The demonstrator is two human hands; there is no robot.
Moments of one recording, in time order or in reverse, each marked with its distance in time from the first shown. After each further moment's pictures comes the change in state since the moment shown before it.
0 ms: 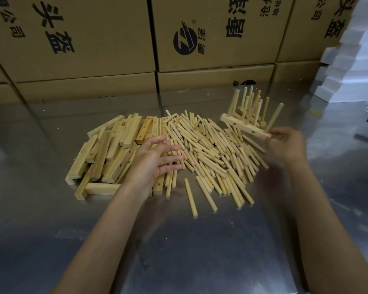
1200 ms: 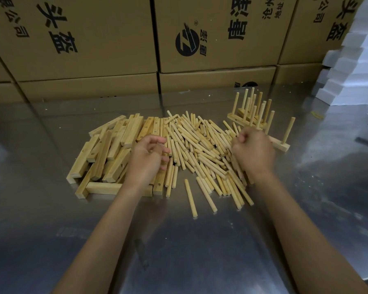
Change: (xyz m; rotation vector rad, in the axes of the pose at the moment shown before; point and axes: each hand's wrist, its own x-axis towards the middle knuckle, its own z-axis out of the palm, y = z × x) left_hand 0.003 -0.001 -0.006 0.479 0.201 0.178; right_hand -0.050 -0.041 0.049 -0.186 0.063 -0.265
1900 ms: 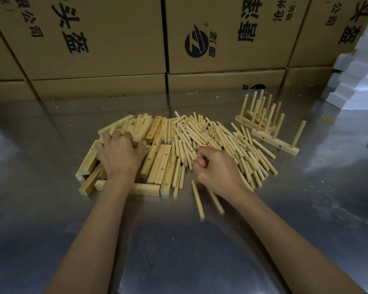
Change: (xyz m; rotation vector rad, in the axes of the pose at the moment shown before) left_hand 0.042 -0.021 -0.048 1.147 0.447 0.189; right_hand -0.052 -0.044 0.036 0.121 -0.322 -0.418
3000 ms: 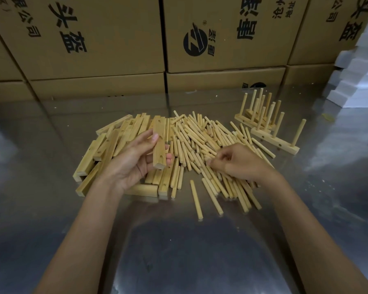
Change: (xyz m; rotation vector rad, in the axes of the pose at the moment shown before) left_hand -0.019 0.011 -0.032 -1.706 -0.884 -0.301; right_hand 0.019 0.035 -0.050 0.132 -0.428 0.299
